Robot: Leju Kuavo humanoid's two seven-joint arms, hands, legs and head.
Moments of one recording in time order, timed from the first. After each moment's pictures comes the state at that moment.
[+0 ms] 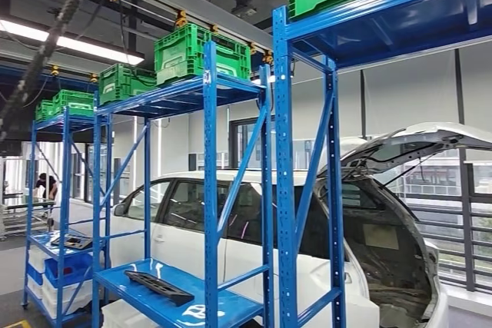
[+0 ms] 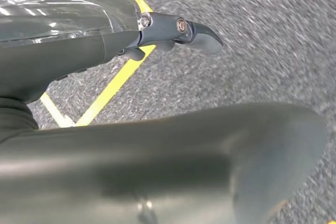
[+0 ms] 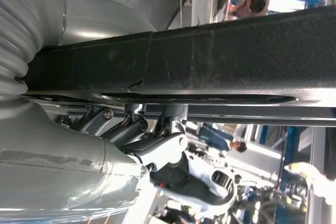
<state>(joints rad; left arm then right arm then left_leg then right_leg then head) -0.04 0.13 1.31 -0.24 -1.14 -0.08 -0.48 -0.43 -0.15 0.85 -1.62 -0.13 0.44 -0.50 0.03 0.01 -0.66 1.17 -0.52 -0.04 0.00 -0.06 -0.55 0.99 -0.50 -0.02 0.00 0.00</state>
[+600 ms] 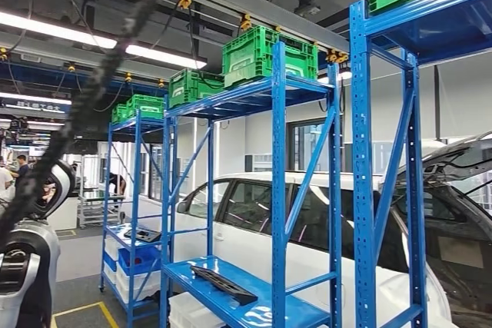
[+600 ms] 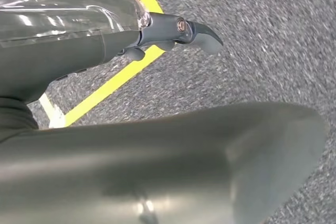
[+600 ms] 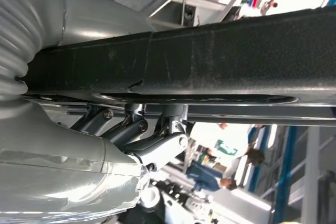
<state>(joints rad) -0.07 0.14 1.31 -0.24 -1.14 -0.09 -0.50 -0.45 -0.16 0.85 -1.65 -0.11 0.45 -0.49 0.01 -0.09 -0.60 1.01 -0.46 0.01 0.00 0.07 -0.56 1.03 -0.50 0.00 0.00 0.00</state>
